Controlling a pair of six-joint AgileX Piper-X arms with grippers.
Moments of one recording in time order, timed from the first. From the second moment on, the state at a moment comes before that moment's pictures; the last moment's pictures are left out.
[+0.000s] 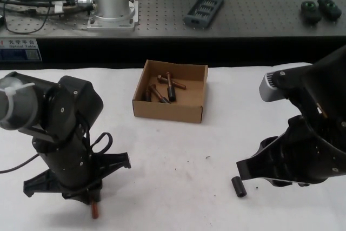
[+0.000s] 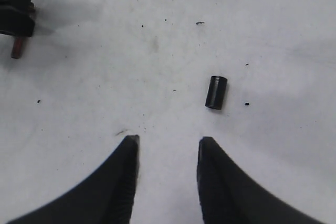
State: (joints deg) left arm -21.5 100.6 -56.5 44.5 6.0 -36.1; right arm 45.7 64.8 -47.6 43.9 3.1 20.8
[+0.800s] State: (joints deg) left arm -18.0 52.7 -35.6 1.3 24.3 -34.5; right arm 41.1 89.1 -55.0 51.9 0.7 11.8
